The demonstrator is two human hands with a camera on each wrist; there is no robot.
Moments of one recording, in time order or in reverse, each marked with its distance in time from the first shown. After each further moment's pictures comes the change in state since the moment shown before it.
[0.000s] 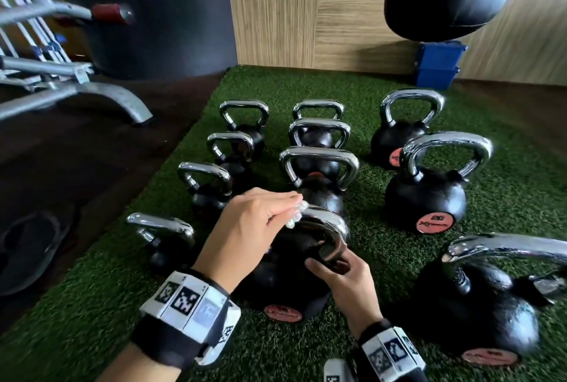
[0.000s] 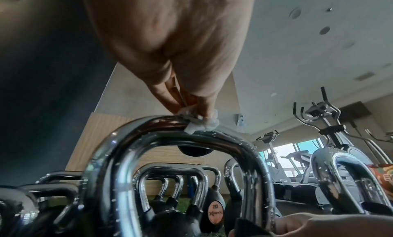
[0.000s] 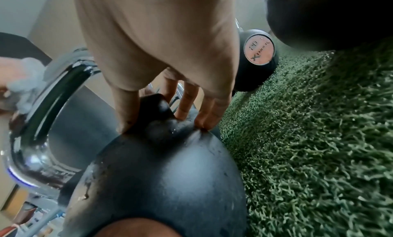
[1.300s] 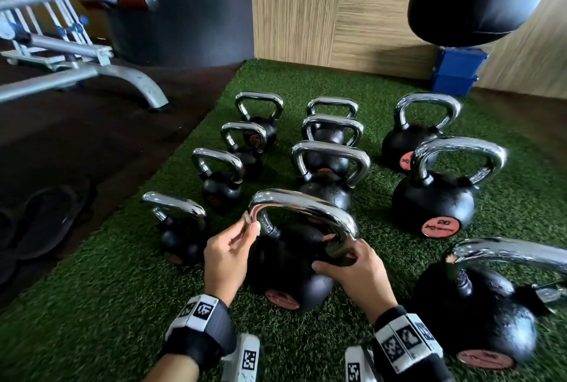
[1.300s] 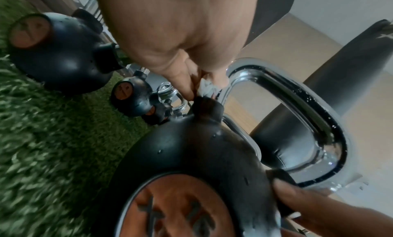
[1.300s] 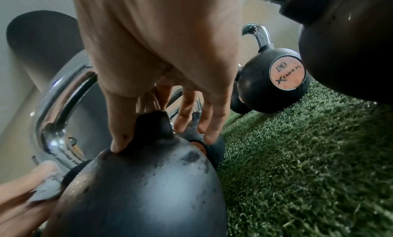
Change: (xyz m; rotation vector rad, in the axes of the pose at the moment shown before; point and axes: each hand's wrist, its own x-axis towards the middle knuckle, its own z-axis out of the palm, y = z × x) left_hand -0.089 -0.075 0.061 -0.412 0.409 -0.636; right_hand -0.003 -0.026 -0.021 -0.391 -0.049 -0.065
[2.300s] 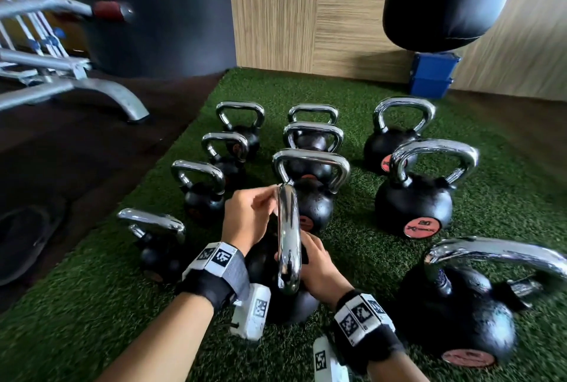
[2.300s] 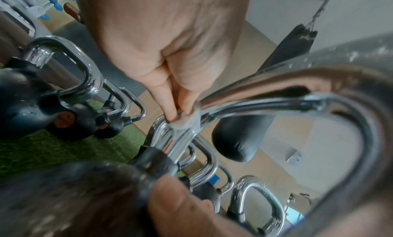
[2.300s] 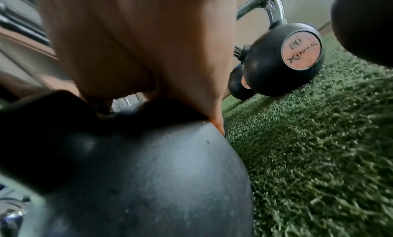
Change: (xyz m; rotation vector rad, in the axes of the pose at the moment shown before) left_hand 0.066 0.059 0.062 0.208 -0.248 0.131; right_hand 0.036 0.000 0.037 -0.116 -0.291 -0.084
